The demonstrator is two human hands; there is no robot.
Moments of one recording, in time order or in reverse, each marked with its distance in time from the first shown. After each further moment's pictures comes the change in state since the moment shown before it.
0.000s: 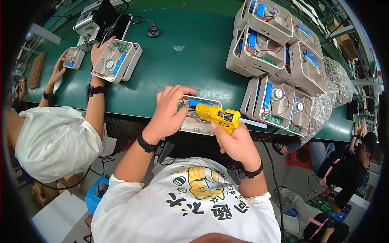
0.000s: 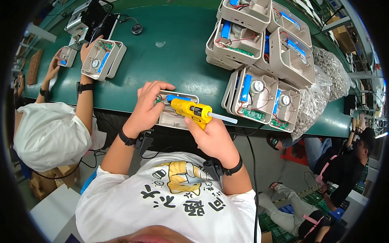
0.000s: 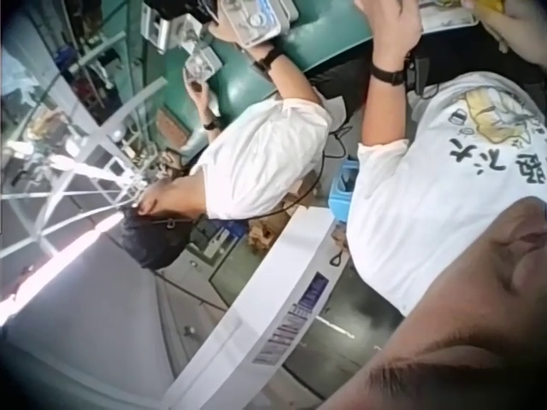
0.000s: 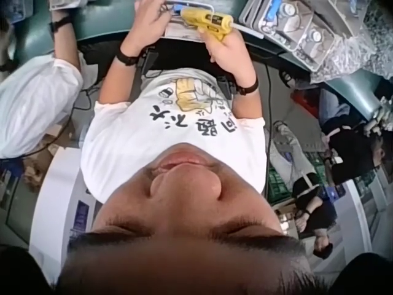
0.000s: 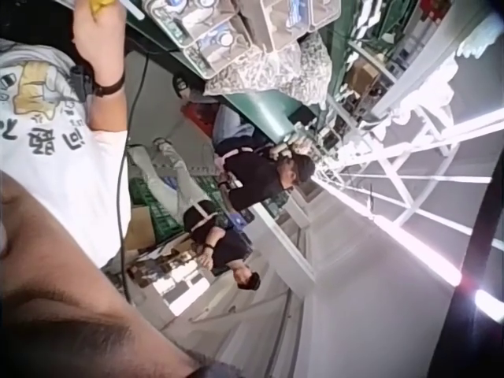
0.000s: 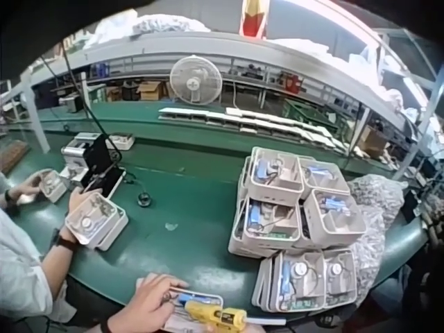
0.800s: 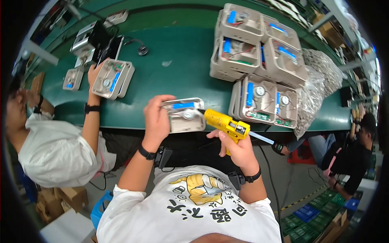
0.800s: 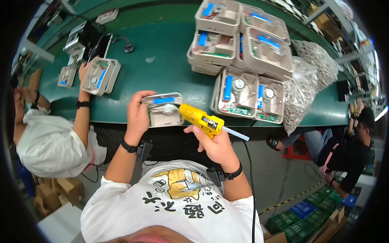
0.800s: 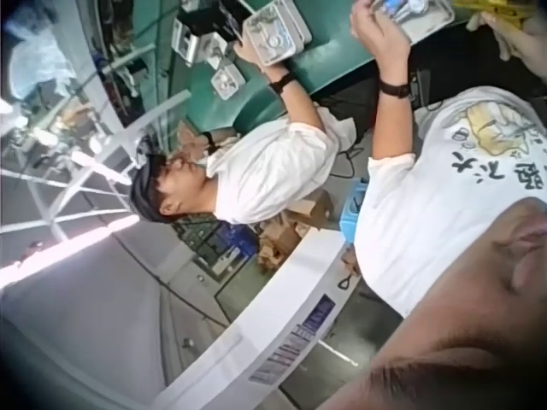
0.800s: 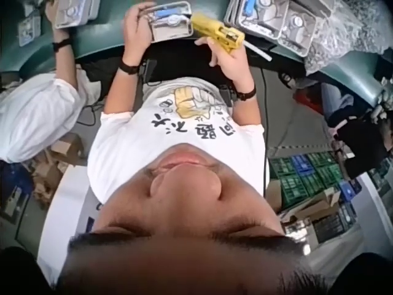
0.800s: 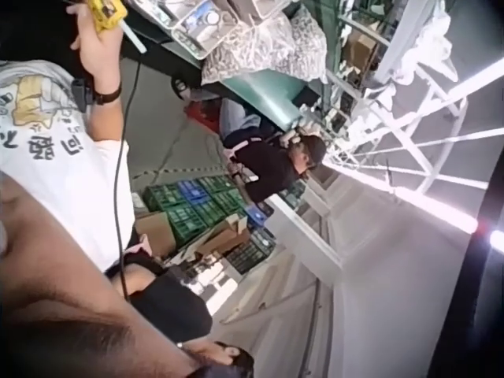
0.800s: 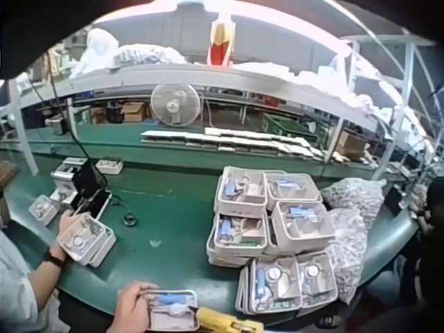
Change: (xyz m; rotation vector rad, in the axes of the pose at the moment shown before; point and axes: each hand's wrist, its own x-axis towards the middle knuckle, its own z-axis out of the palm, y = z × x) left_hand 0.004 -0.022 0.020 -0.174 0.326 -0.003; right_hand -0.028 0.033 -0.015 0.295 0.127 -0.234
